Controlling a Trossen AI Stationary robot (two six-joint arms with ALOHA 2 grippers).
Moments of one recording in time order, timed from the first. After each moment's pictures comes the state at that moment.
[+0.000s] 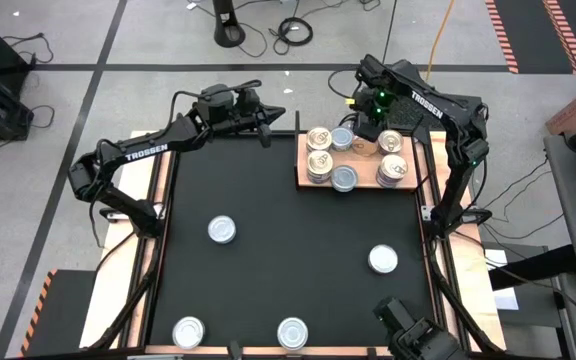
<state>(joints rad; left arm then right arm) 0.57 1.46 1.19 0.12 0.18 -0.06 -0.94 1.85 1.77 -1.36 -0.08 -0.50</state>
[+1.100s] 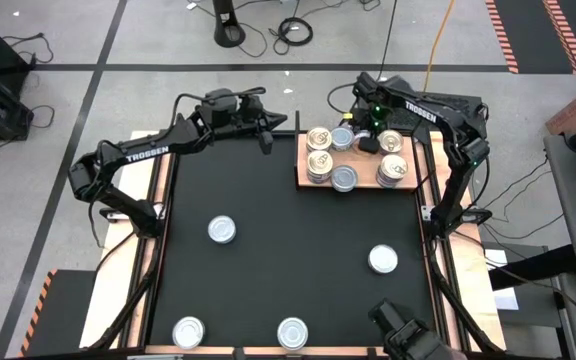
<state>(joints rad) 0.54 1.46 1.18 0.09 0.19 -0.01 -0.94 1.84 1.53 -1.17 -0.07 -0.63</state>
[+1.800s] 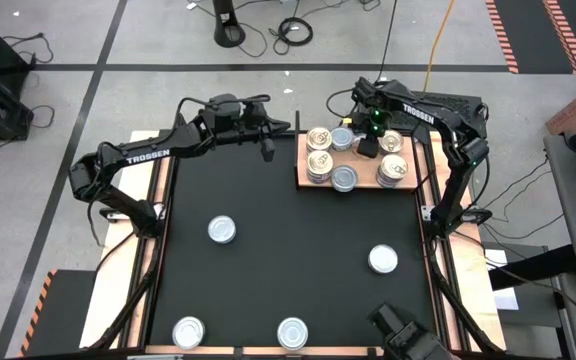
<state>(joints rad) 0.49 1.46 1.18 0.07 0.19 -0.02 -0.93 1.85 1.49 -1.17 -0.08 -0.54</state>
